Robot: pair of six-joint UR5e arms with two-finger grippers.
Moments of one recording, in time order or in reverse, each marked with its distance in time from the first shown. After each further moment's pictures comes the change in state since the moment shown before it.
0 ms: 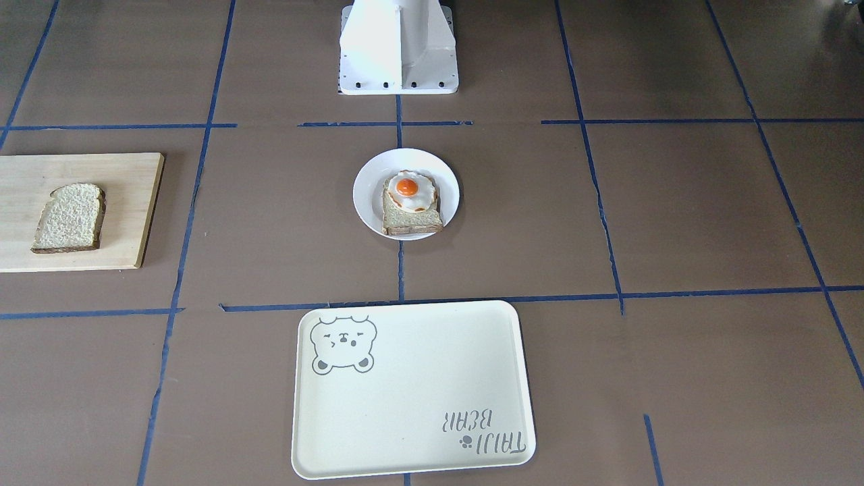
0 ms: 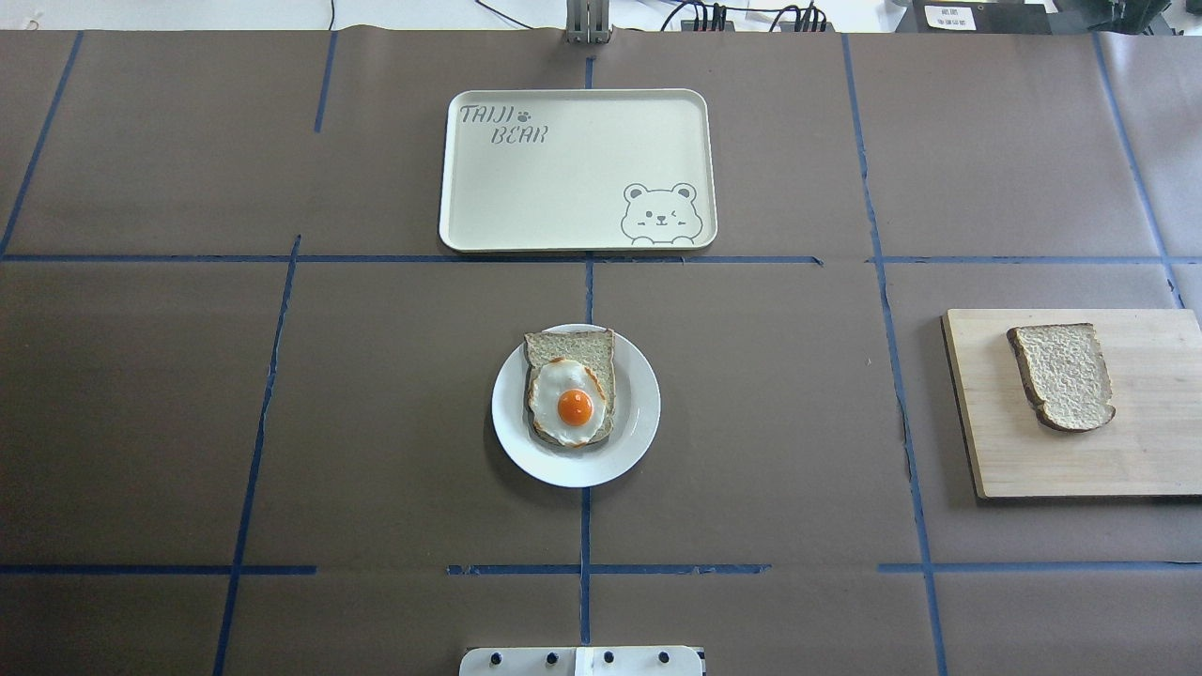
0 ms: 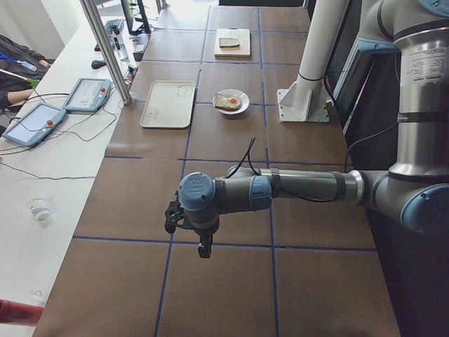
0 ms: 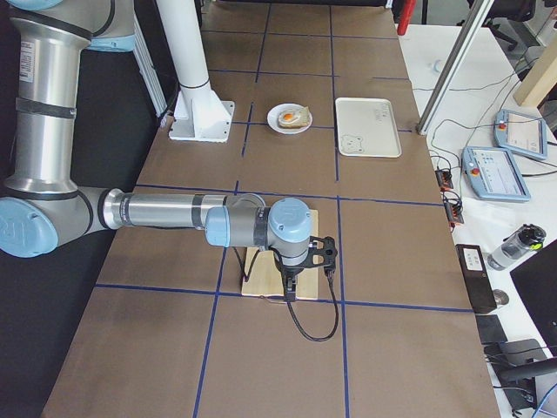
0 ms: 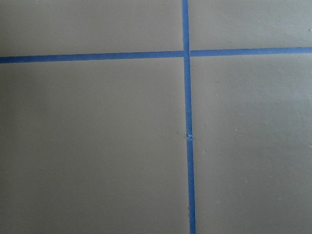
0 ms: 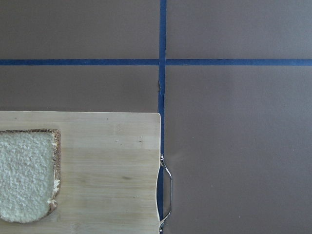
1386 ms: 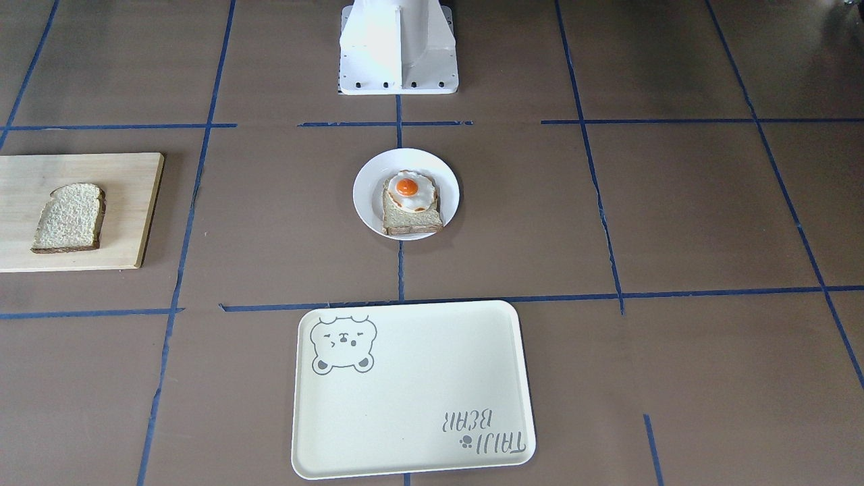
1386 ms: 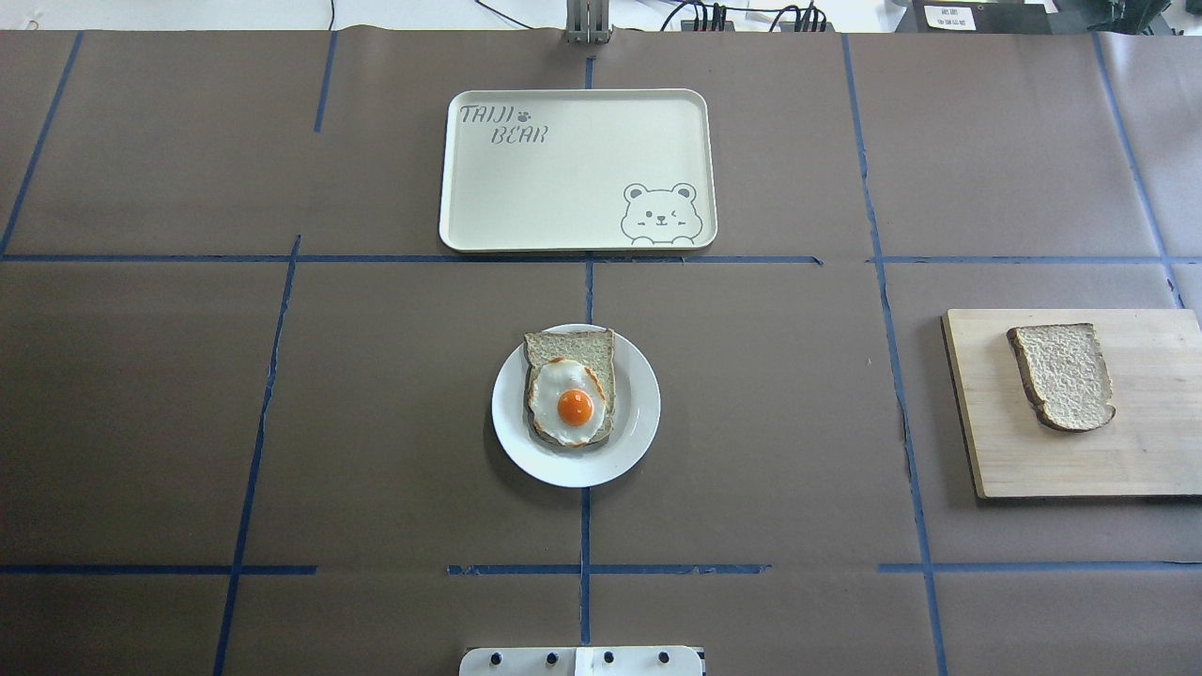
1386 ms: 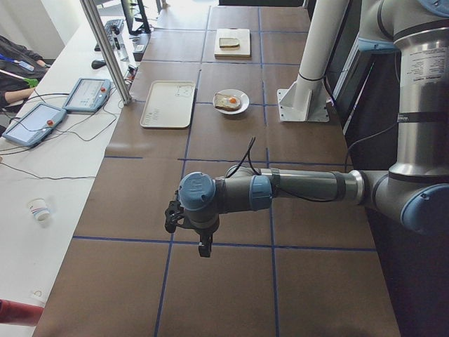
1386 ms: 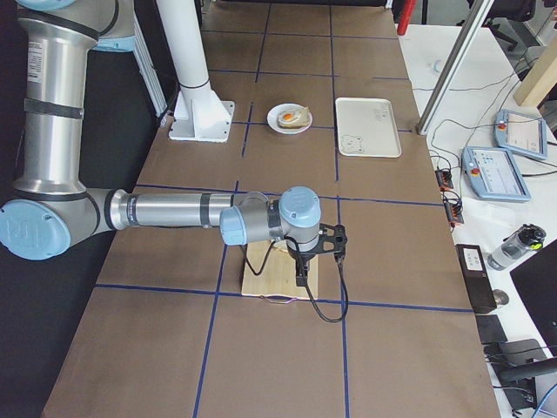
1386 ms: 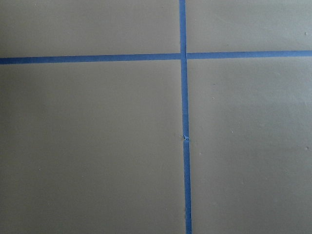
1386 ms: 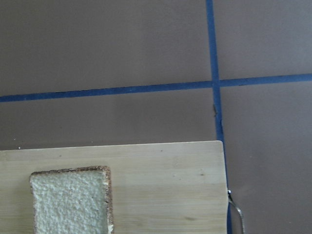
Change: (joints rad) left arm -0.001 0.005 -0.013 0.000 -0.010 -0.008; right arm -0.265 -0.034 -0.020 0.456 -0.023 0.546
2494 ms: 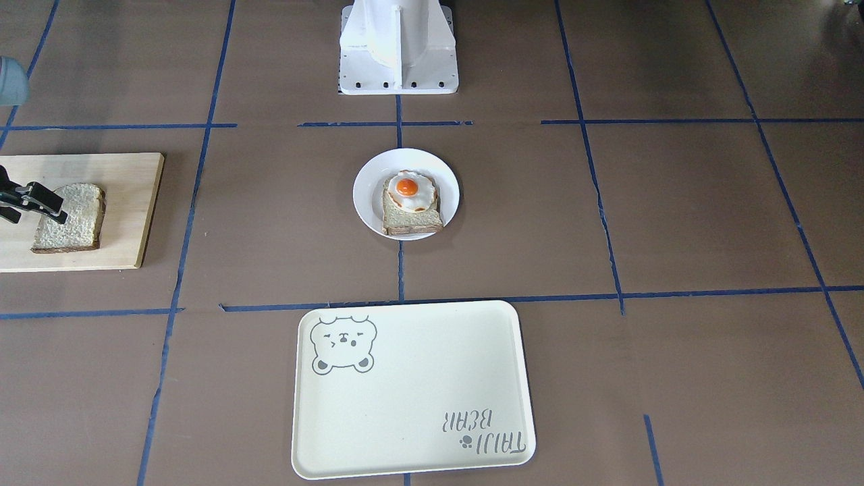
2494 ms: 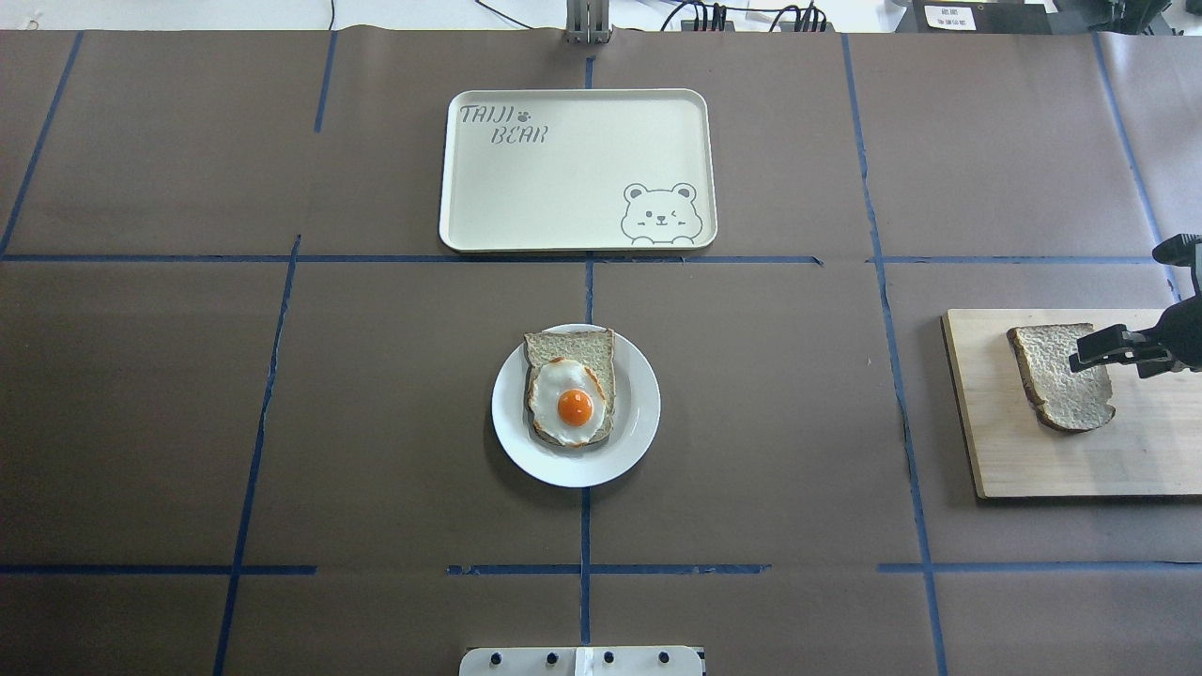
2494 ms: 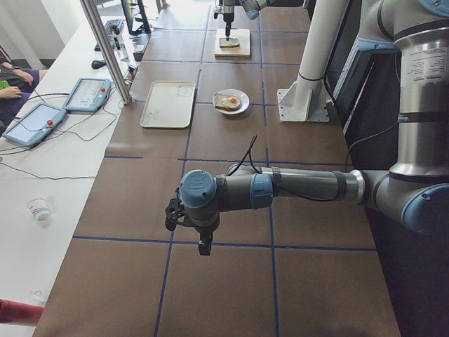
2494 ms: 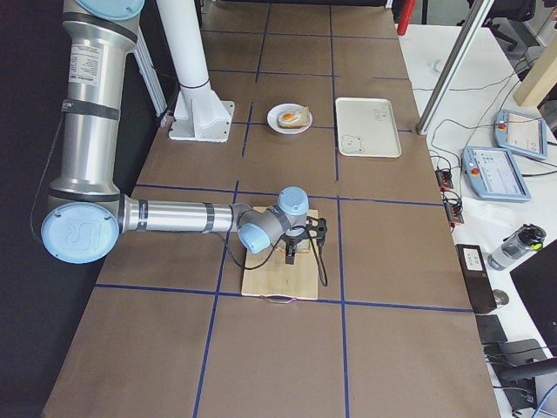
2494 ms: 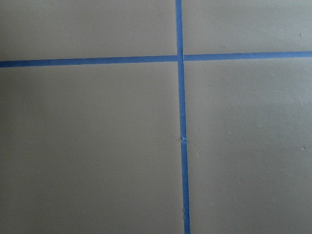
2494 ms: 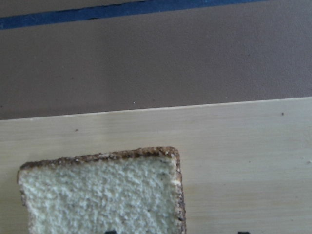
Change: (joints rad) left arm 0.001 0.000 -0.003 0.000 0.000 0.001; right arm -0.301 0.061 -0.156 0.215 -0.116 0.291
